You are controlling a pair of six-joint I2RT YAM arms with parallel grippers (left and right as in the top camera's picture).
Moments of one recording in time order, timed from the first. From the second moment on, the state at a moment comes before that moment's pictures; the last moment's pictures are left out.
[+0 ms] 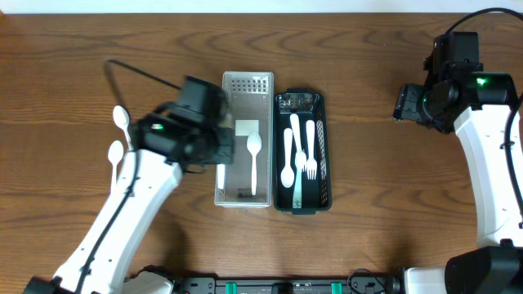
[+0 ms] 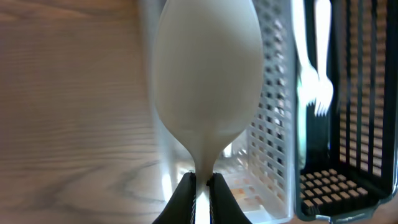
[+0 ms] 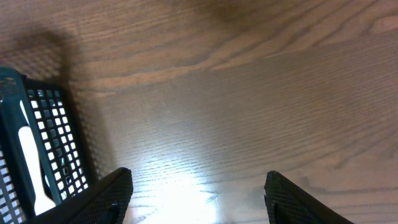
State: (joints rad) left arm -0.41 1.41 1.26 -1.07 0.09 -0.31; right arm -0.02 1.57 1.50 -1.14 0.07 0.25
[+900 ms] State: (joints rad) left arm -0.24 1.47 1.36 -1.11 -0.09 -0.22; right arm -0.02 1.57 1.50 -1.14 0.07 0.24
